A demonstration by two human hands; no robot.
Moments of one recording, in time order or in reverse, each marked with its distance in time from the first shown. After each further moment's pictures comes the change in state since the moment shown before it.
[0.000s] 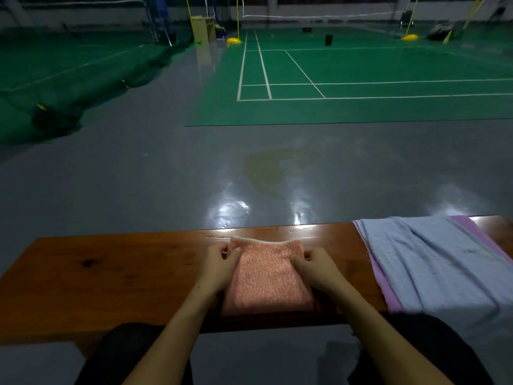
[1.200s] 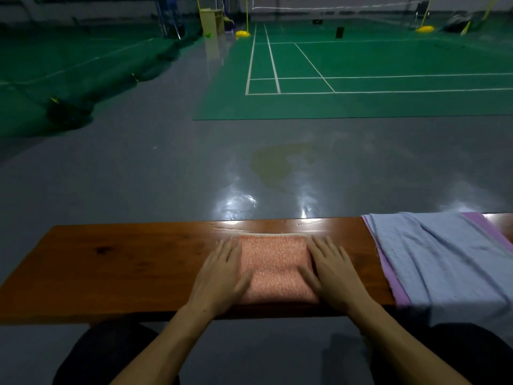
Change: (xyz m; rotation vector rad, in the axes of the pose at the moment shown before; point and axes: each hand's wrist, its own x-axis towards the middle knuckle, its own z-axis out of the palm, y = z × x) left_hand -0.023 -0.058 -0.011 0.844 -0.153 0.416; right_hand -0.005 0.055 0.001 -0.818 0.108 -0.408
